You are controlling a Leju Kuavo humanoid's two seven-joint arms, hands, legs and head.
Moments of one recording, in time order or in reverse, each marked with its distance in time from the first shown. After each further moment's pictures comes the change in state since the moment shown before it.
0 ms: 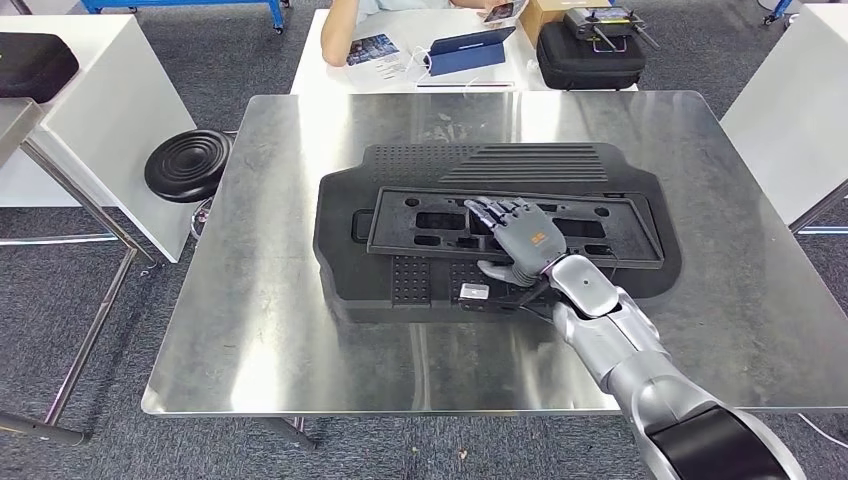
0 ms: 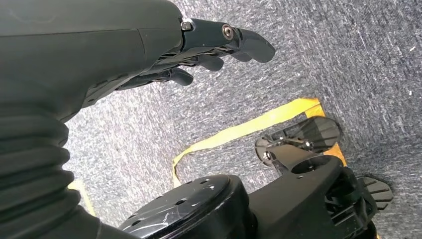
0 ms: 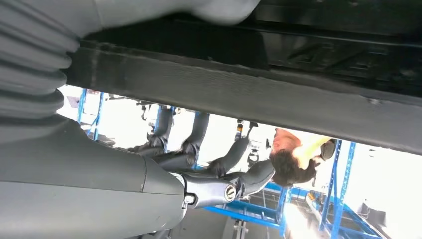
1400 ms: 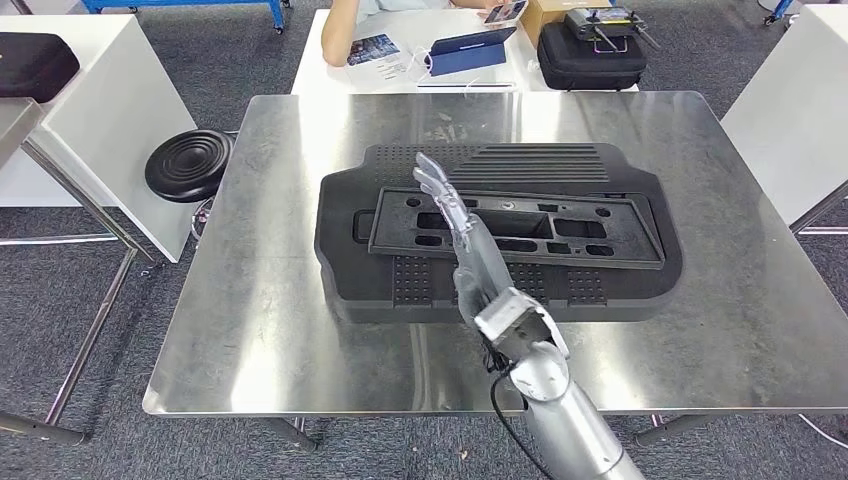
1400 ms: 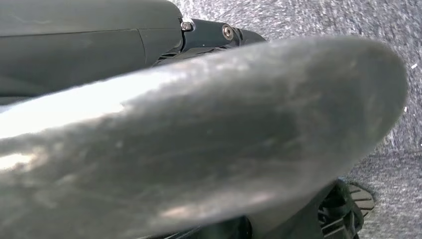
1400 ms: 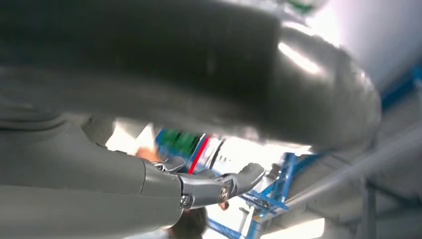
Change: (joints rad) left arm 0.021 -0.010 0.075 0.000 0.057 0.042 -0.028; right arm 0.419 0.198 -0.017 -0.963 -1.129 0.576 -0.114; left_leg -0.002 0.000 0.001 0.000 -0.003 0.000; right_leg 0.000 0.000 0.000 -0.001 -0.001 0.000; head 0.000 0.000
